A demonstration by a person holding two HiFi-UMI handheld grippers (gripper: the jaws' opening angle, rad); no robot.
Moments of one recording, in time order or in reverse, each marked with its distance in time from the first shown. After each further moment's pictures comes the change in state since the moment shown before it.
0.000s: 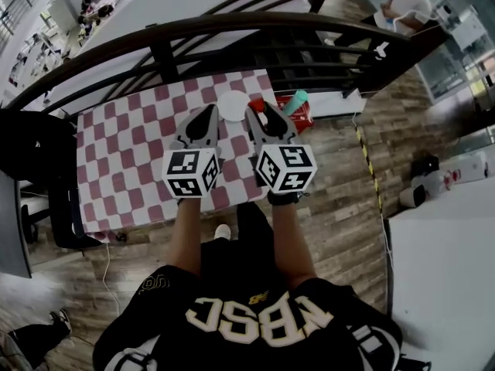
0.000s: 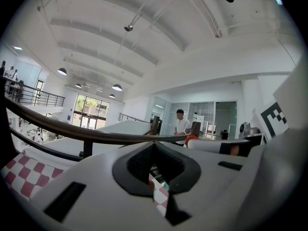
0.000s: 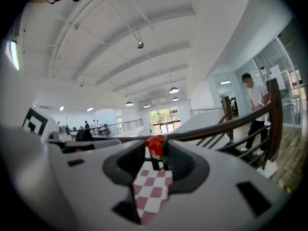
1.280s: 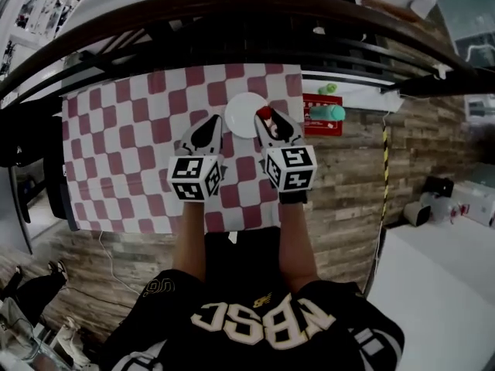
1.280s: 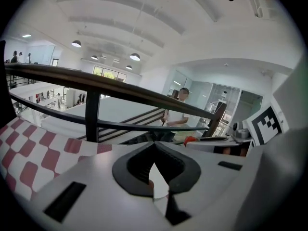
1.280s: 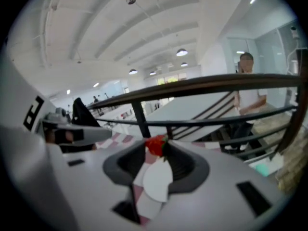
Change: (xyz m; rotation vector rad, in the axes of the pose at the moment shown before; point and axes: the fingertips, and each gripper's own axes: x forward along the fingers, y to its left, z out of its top) left arm 0.161 0.117 -0.168 -0.167 0.324 0.173; right arm 0.196 -0.122 -0.170 -0.017 0.434 0.117
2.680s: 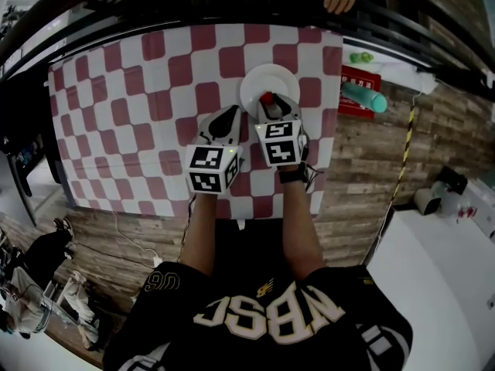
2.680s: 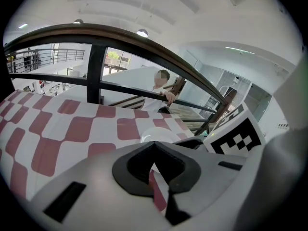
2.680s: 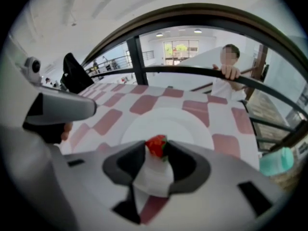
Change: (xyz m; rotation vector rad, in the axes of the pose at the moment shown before) left arm 0.049 0.032 -0.119 -0.075 0.242 0.041; right arm 0.108 -0.006 -0.157 -0.128 0.437 -0.013
